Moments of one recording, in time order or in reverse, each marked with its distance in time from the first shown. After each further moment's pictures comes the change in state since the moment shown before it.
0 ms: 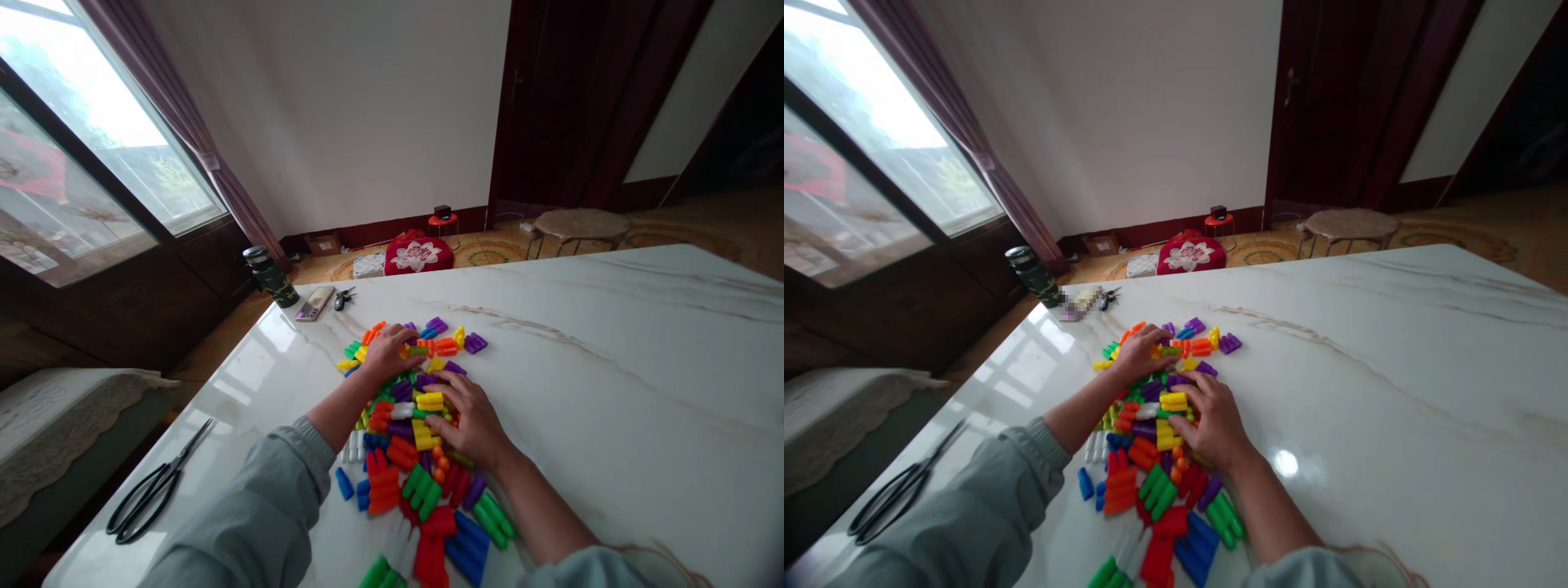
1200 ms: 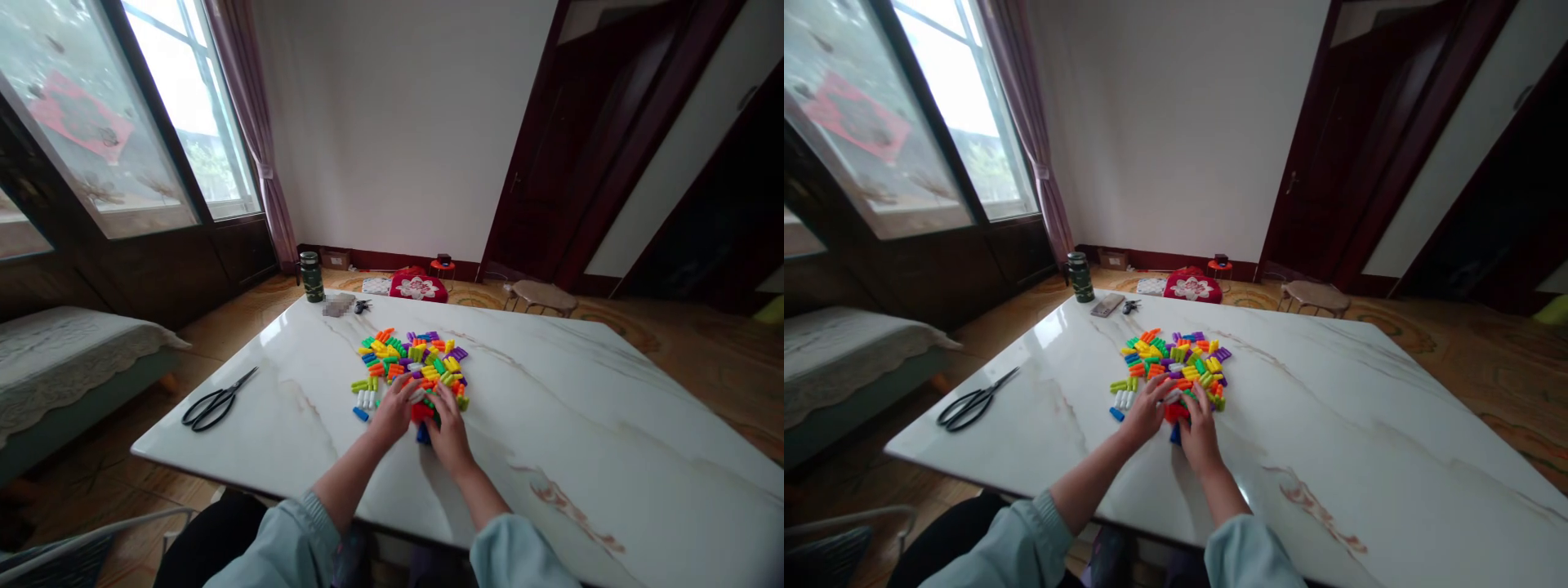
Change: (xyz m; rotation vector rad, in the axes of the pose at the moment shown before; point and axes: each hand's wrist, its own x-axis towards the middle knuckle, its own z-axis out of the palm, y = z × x) left_hand -0.149 0.096 0.008 -0.236 0.252 -0.074; right_hand -0.067 -0.057 0.015 -0.059 0.273 -0.022
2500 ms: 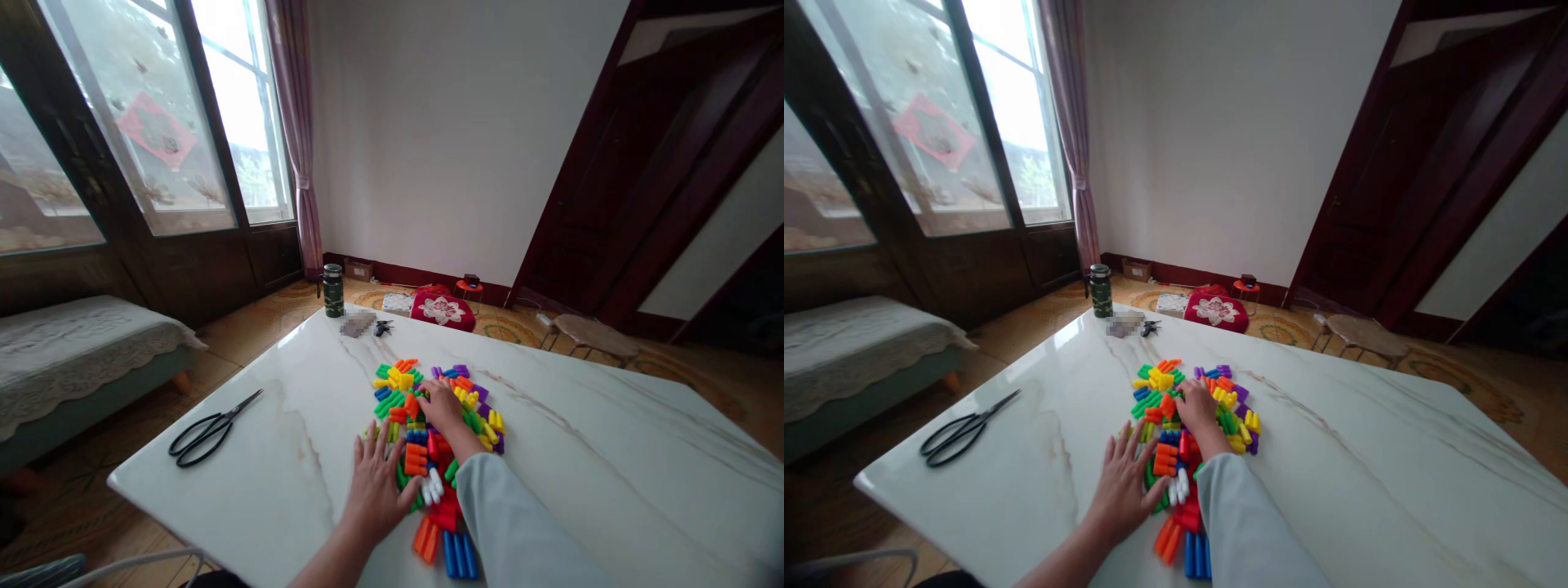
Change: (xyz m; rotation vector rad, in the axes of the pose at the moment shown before) left_hand -0.039 -0.033 -0.015 0.399 -0.074 -0.358; right_hand 0.159 0.015 0.080 -0.355 -0.426 0.070
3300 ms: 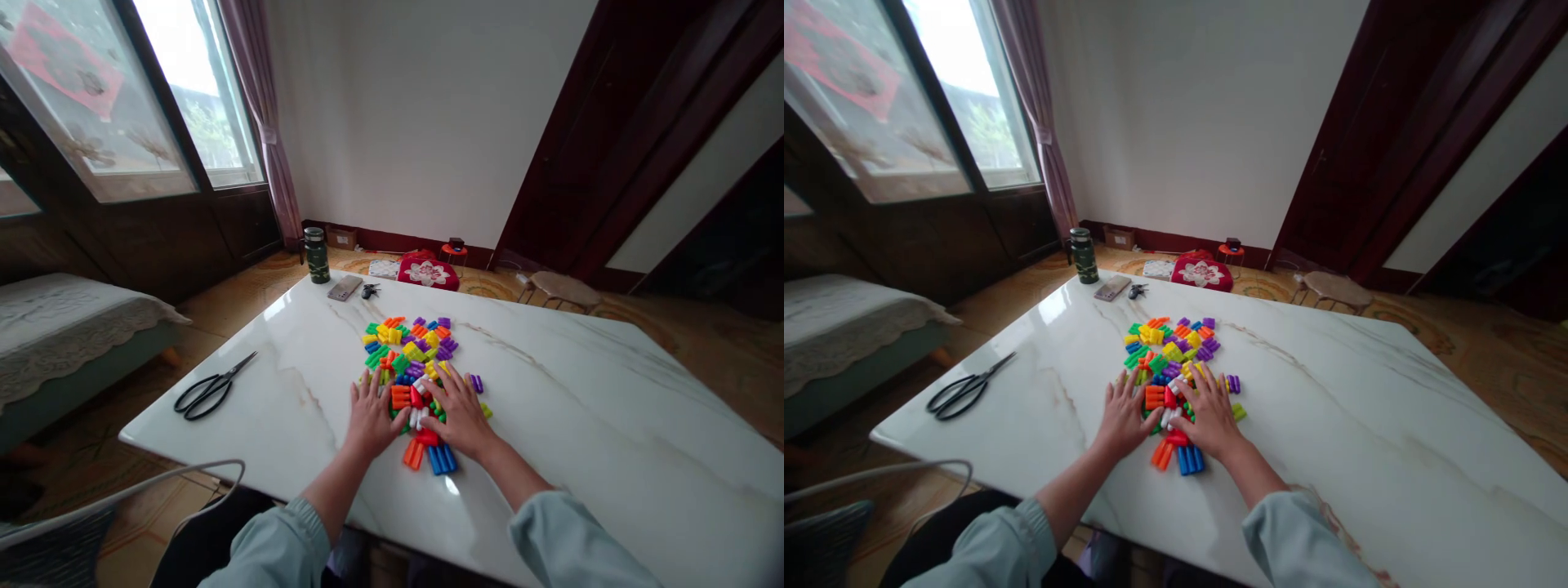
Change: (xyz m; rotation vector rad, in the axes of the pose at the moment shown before) left_hand 0.001 0.009 -0.008 0.077 0.002 -0.013; right_hand -0.140 0.017 -0.043 -0.018 -0.084 -0.206
